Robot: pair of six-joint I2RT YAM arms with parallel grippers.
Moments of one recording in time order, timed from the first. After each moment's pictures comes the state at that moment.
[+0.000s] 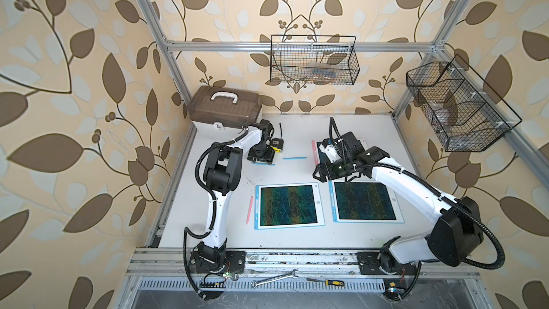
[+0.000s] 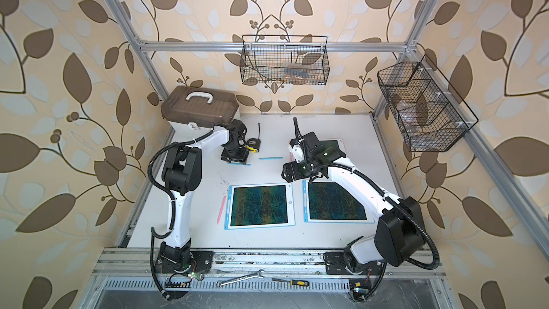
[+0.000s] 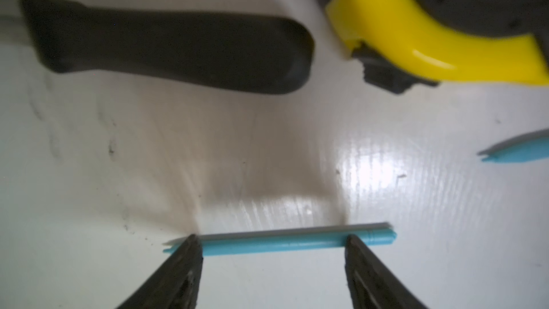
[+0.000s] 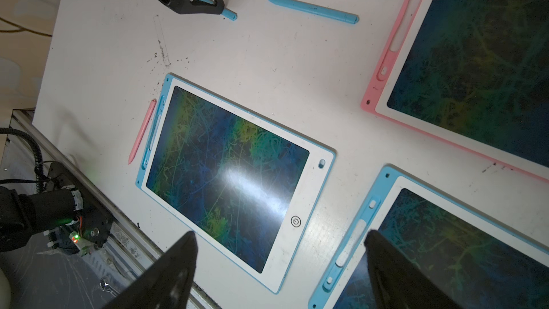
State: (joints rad) left arm -0.30 2.22 1.76 -1.02 0.02 -0.14; right arm 0.50 1.44 1.18 -0.79 -0.22 0.24
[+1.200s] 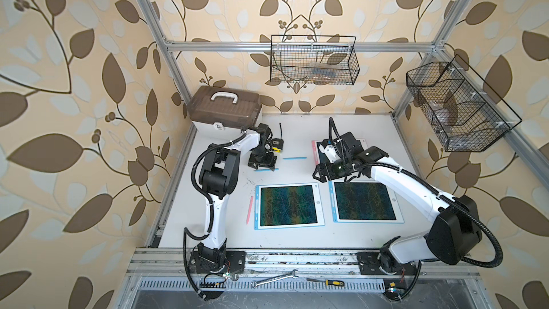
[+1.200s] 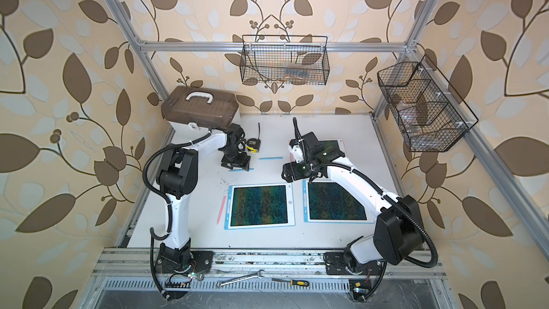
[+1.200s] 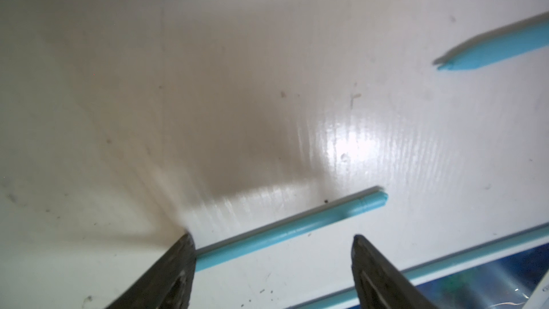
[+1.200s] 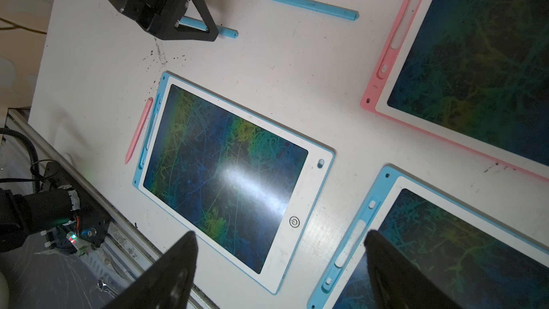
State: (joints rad) left arm -0.30 2.14 1.63 -1.01 0.17 -0.13; right arm 0.49 1.45 1.18 -0.79 -0.22 0.23
